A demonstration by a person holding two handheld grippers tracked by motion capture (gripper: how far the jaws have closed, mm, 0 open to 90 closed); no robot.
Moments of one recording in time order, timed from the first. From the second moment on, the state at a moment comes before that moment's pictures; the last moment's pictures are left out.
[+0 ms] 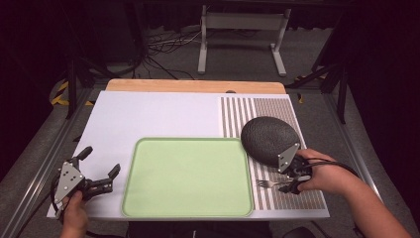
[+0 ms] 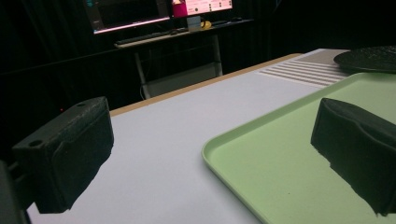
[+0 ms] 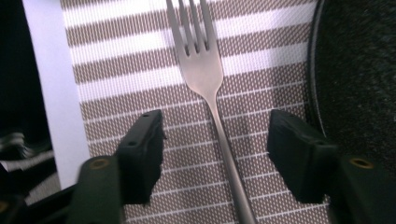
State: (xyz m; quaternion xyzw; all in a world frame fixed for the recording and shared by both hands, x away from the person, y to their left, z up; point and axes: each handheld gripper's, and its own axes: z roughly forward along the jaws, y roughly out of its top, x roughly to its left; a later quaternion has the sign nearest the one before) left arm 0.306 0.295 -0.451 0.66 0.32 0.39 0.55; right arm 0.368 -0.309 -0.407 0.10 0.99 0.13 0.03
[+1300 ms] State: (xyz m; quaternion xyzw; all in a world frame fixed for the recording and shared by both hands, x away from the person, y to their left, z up) left arm 0.306 0.295 -0.451 0.66 0.33 0.39 0.55; right arm 0.375 -0.296 -0.413 -0.01 1.00 0.02 0.02
